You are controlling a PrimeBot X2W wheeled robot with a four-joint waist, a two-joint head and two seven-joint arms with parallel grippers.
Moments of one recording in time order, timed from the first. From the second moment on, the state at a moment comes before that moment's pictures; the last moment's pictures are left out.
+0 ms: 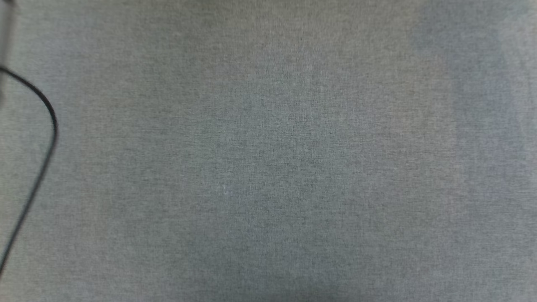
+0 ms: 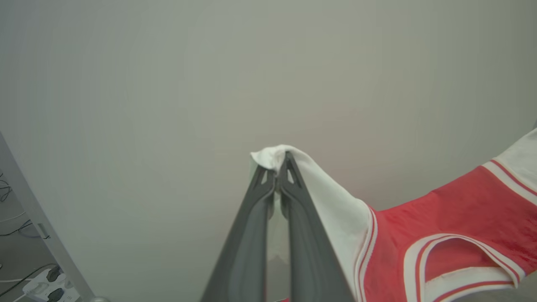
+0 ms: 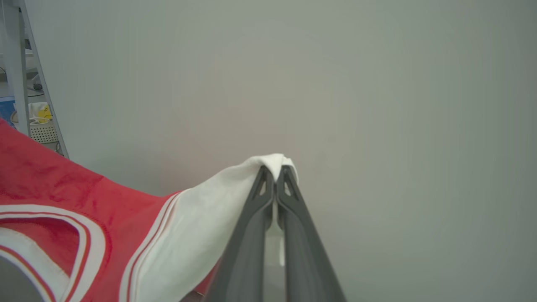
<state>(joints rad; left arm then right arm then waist) -1.47 0.53 -0.66 0.61 -0.84 -0.12 -0.21 -1.50 -0.52 0.64 0.75 0.65 0.13 -0.20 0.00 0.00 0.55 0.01</state>
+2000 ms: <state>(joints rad) -0.02 0.46 -0.45 0.14 -0.77 0.14 -0.26 -0.15 -0.55 -0.08 -0.10 0.53 0.13 0.19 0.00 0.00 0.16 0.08</state>
